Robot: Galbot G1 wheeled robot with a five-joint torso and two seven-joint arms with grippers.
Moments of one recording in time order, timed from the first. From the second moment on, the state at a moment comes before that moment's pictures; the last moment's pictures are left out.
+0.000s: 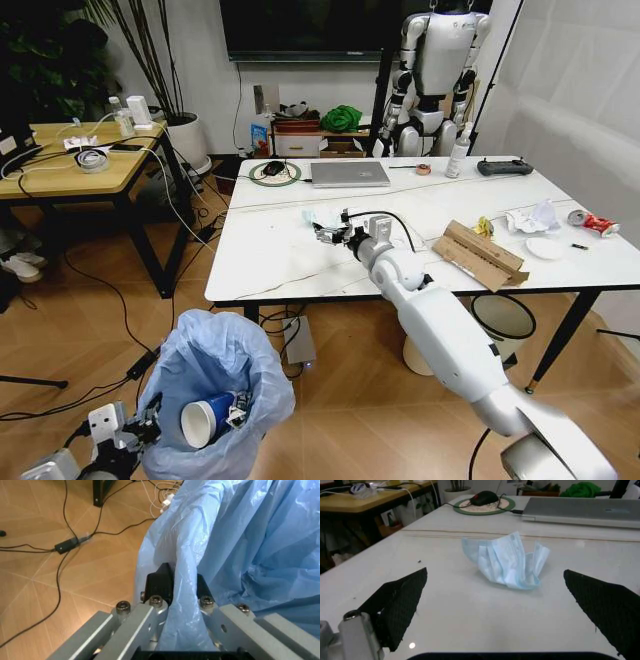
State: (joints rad) left arm 2.02 -1.30 -0.84 -2.35 -0.80 0.35 -0.23; right arm -0.48 1.36 -0.02 1.27 0.51 -0.35 0.01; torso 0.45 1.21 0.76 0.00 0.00
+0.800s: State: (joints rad) left arm 2.02 -1.32 -0.85 -2.35 -0.80 0.34 -0.23; right arm -0.26 1.53 -0.01 0.81 0.34 -0.16 -0.14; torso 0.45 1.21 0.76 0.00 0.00
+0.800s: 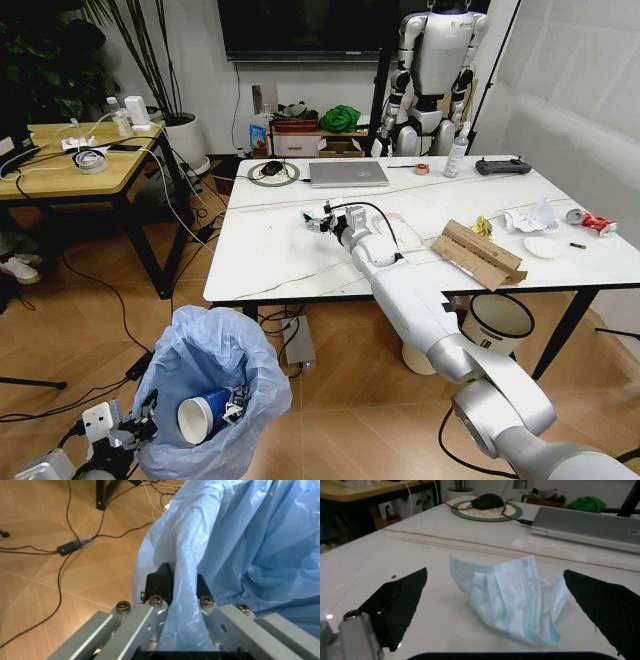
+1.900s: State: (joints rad) left arm 2.01 -1.33 -0.85 -2.34 -0.80 0.34 -0.23; right arm -0.21 1.59 0.01 0.67 0.31 -0.25 -0.11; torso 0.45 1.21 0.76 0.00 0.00
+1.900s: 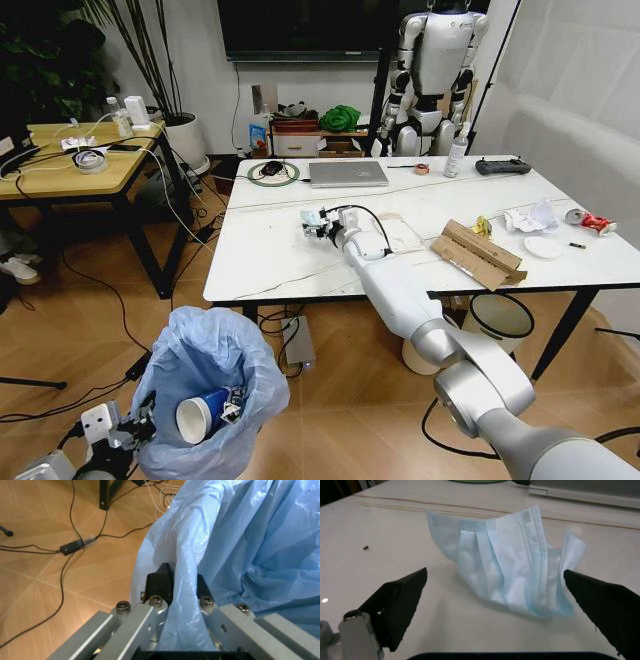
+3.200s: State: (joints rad) left arm 2.00 -1.33 -0.84 -2.34 -0.80 0.33 -0.23; right arm -0.21 1.60 0.03 0.65 0.27 -0.27 -0.08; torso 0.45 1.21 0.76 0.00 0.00
